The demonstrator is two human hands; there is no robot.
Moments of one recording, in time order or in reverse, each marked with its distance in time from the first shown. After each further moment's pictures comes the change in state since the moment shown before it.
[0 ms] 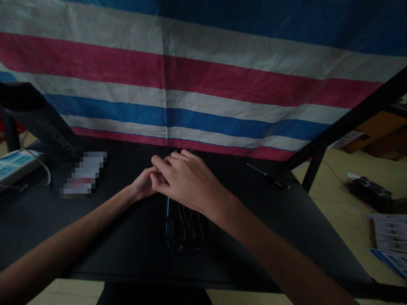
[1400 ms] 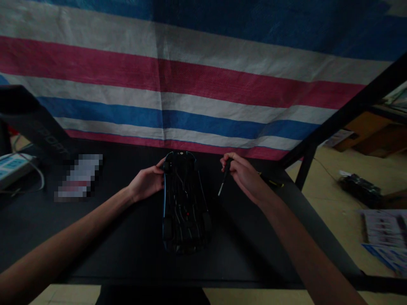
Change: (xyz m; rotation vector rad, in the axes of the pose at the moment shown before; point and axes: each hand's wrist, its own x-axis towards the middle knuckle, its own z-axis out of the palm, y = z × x) left_hand 0.000 0.002 -0.001 0.018 -0.013 -0.031; right_hand -0.103 0.119 0.035 0.969 0.312 0.743
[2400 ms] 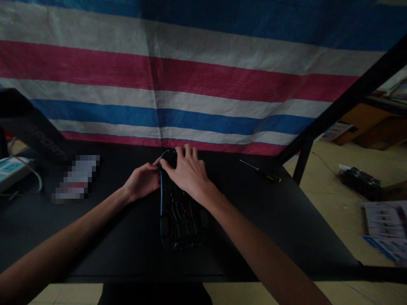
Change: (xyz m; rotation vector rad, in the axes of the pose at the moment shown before) left_hand -0.002 0.004 0.004 -0.015 -0.005 0.004; right_hand 0.015 -0.053 0.122 -0.907 -0.044 -0.092
